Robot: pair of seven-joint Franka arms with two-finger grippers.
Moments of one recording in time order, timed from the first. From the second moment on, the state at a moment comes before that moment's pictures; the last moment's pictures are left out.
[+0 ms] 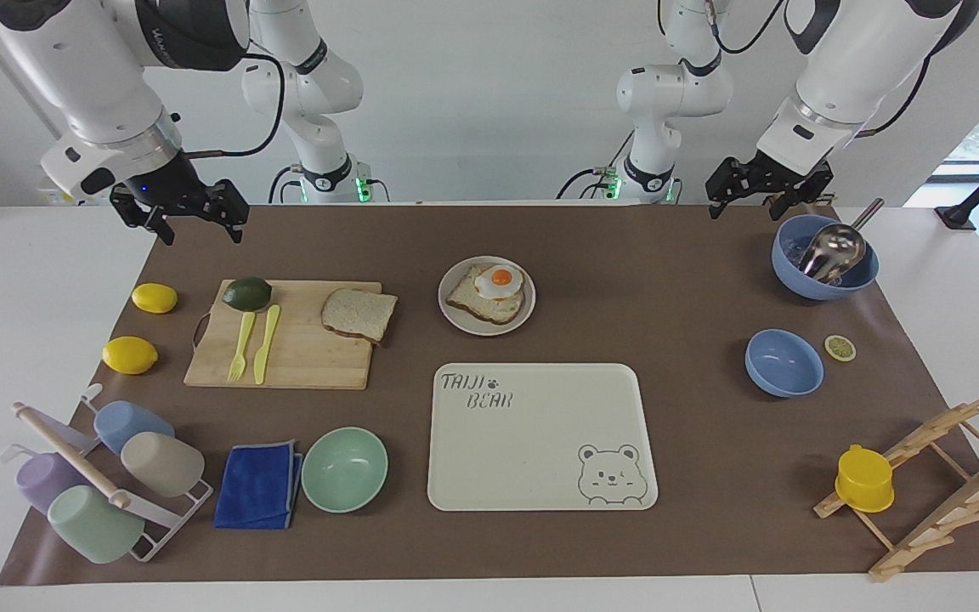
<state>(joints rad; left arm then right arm) -0.08 -0.03 -0.09 -1.58 -0.05 1.44 -0.09 0.13 0.04 -0.06 -1.57 -0.03 1.57 -0.04</state>
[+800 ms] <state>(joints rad) -0.08 -0.03 -0.09 -1.58 -0.05 1.44 -0.09 0.53 0.43 -0.04 -1.63 -0.22 1.81 0.62</state>
